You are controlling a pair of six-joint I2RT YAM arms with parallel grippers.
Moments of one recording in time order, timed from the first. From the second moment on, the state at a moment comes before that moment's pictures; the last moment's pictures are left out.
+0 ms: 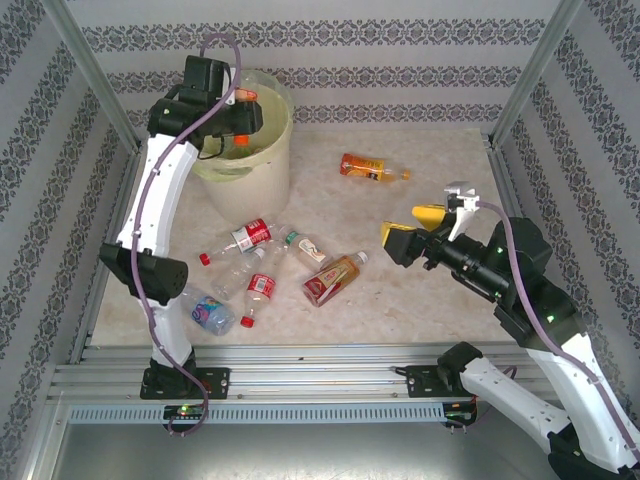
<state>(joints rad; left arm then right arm) -0.21 1.95 2.38 -1.12 0.06 -0.26 0.53 0.67 1.12 -0.61 -0.26 0.42</state>
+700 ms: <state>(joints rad) -0.16 2.15 2.43 -1.18 0.14 -0.27 0.53 0.68 1.02 -0.69 -0.19 0.48</state>
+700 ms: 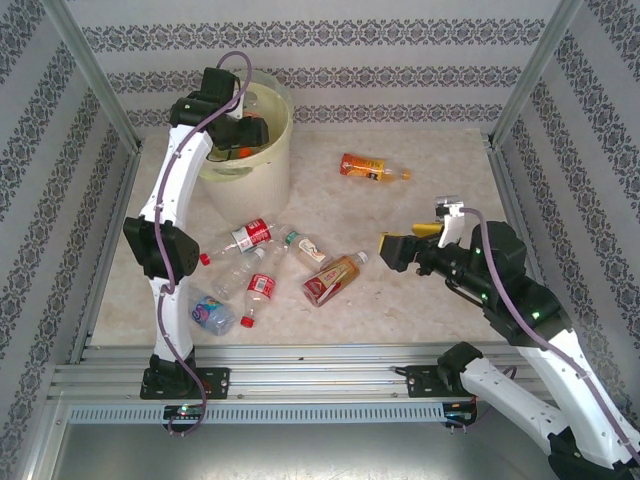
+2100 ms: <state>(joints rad) -0.47 1.36 1.53 -0.92 0.30 -0.12 0.53 0.63 1.13 -0.82 -0.36 0.40</state>
